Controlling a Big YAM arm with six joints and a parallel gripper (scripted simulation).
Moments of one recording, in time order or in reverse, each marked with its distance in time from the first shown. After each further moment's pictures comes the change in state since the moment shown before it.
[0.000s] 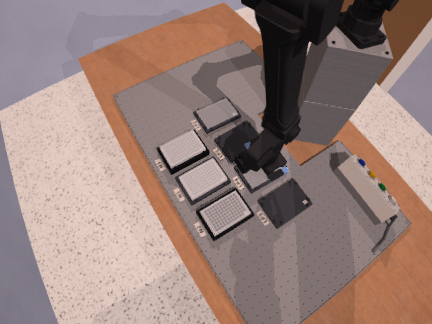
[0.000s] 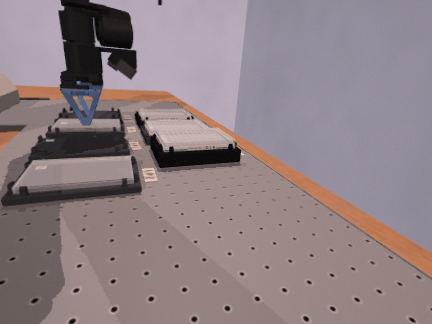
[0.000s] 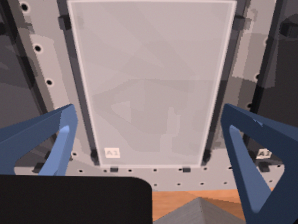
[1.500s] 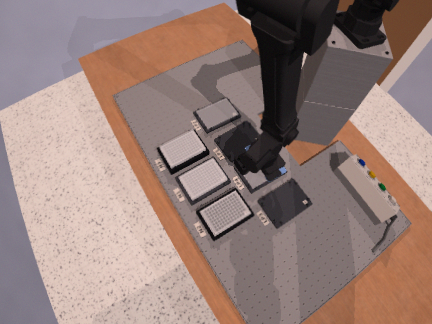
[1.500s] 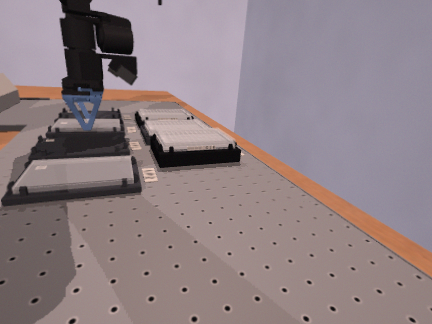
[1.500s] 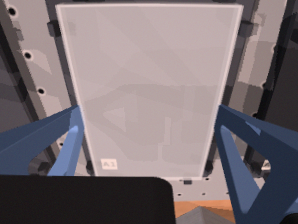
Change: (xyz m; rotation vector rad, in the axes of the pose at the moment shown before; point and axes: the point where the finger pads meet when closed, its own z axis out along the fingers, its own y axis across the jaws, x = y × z) arm 0.000 -0.001 0.012 0.000 0.000 0.000
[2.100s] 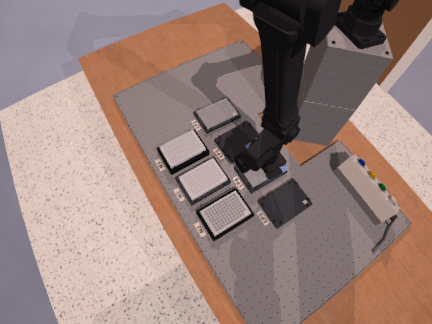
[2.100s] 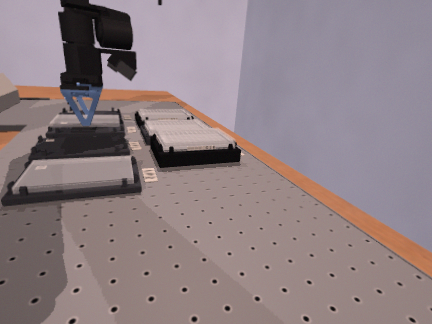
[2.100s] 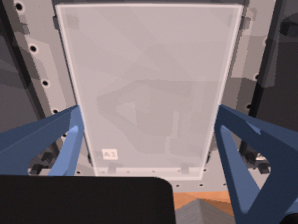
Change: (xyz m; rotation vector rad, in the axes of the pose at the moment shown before) arm 0.001 -0.001 -0.010 0.000 0.001 0.001
